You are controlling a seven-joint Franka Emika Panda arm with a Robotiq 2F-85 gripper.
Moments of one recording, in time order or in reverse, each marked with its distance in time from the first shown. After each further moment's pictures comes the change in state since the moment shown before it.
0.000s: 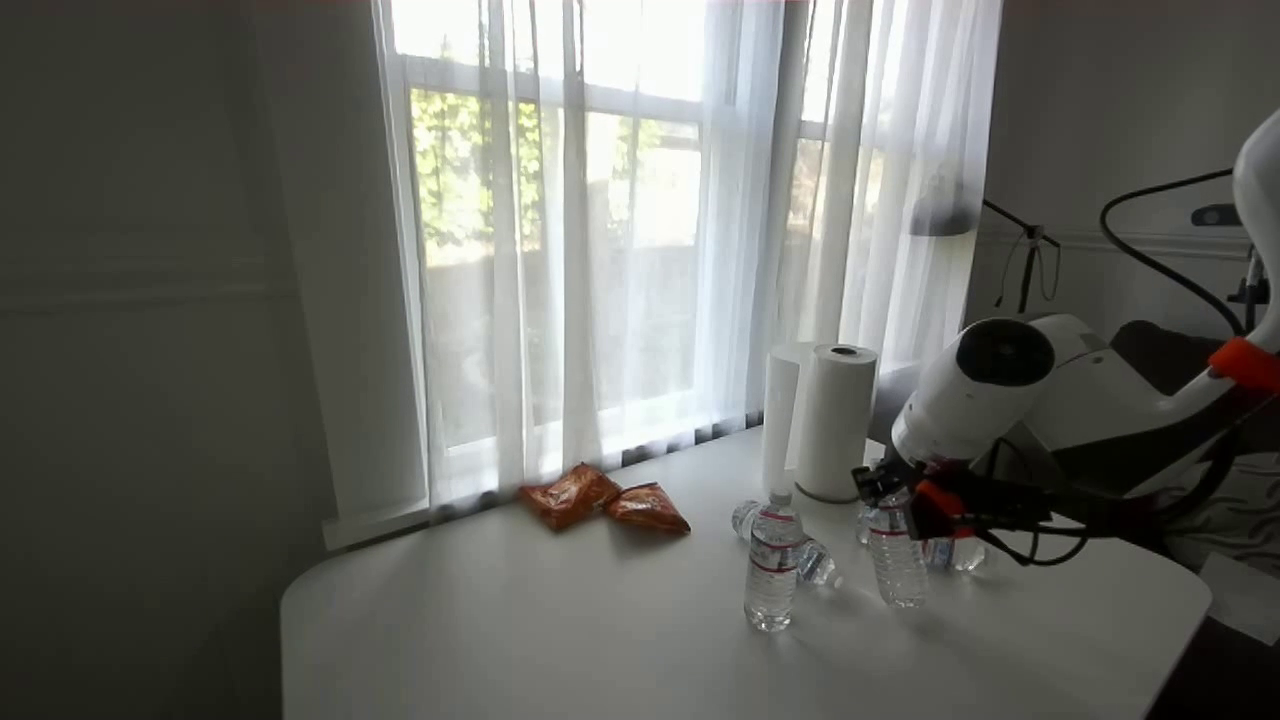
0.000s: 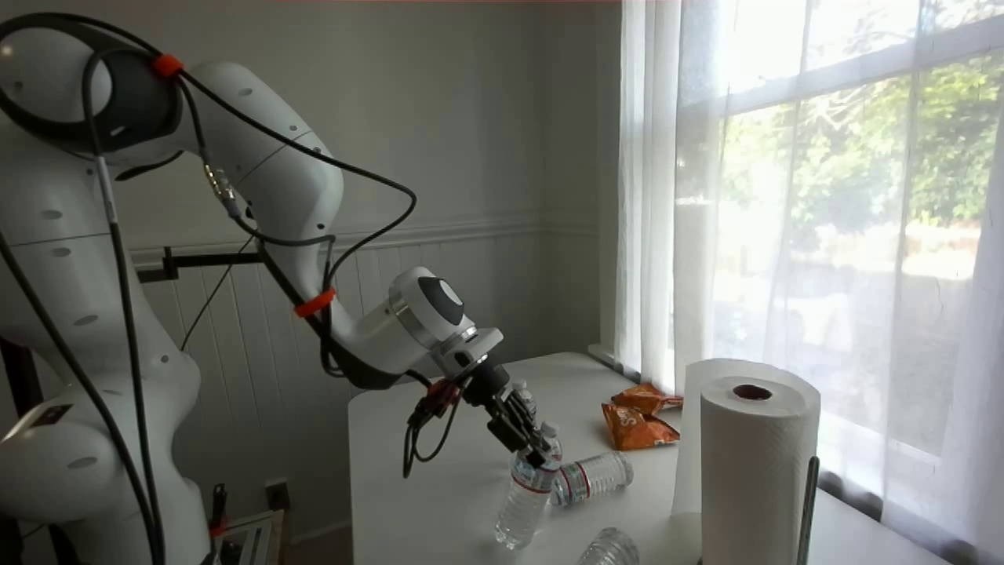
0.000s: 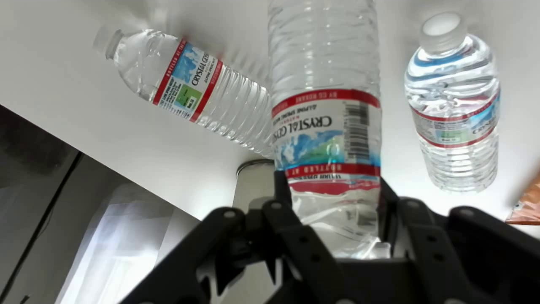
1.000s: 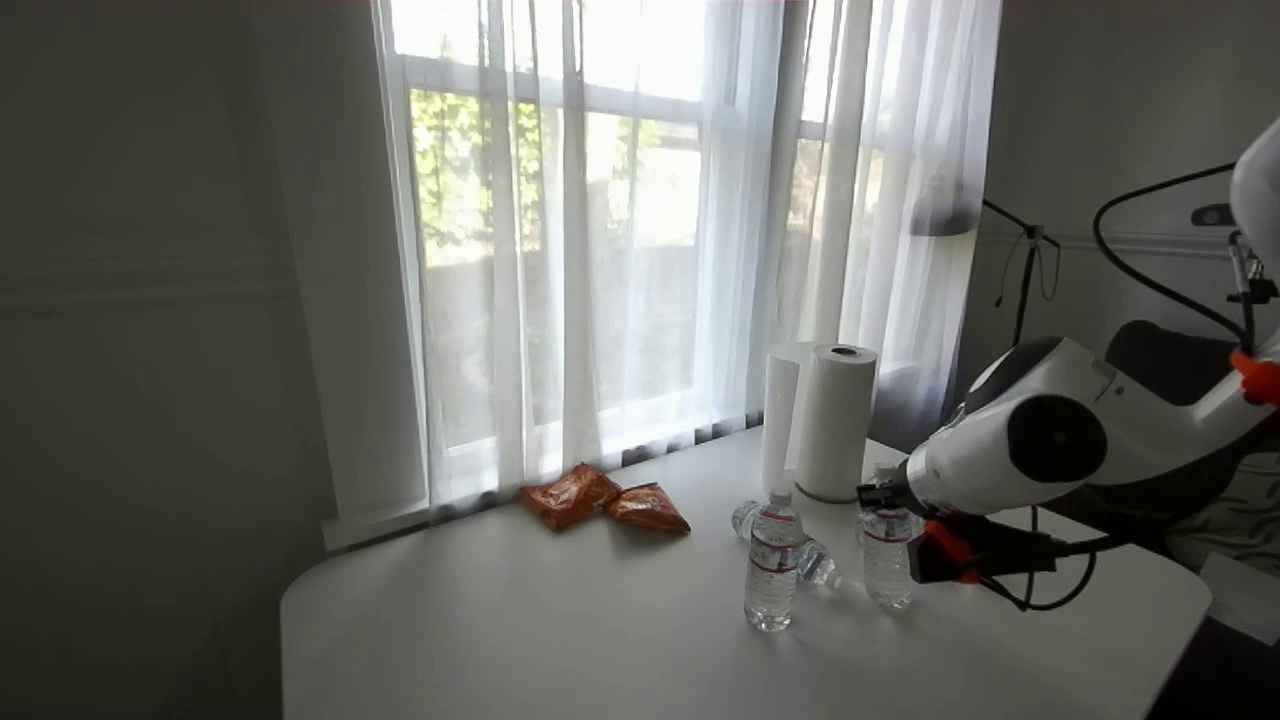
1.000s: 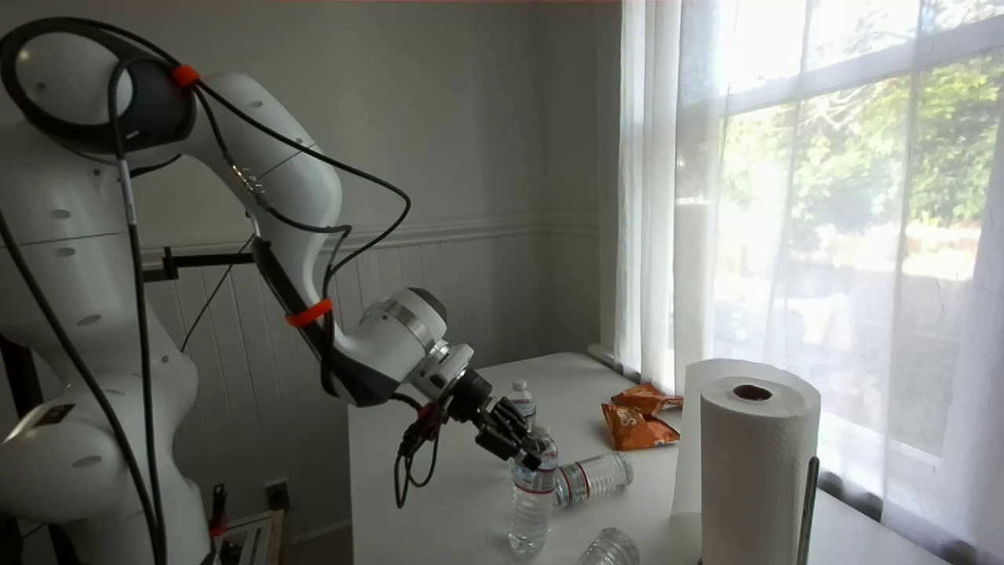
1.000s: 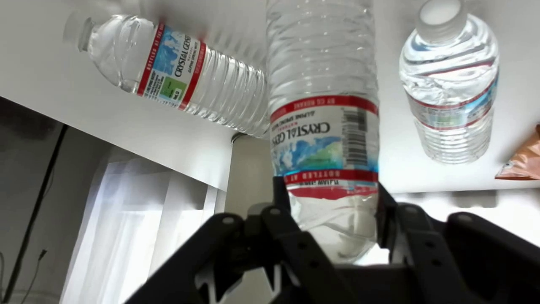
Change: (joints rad) arm 0.024 0.013 0.051 -0.048 -0.426 -0.105 0.498
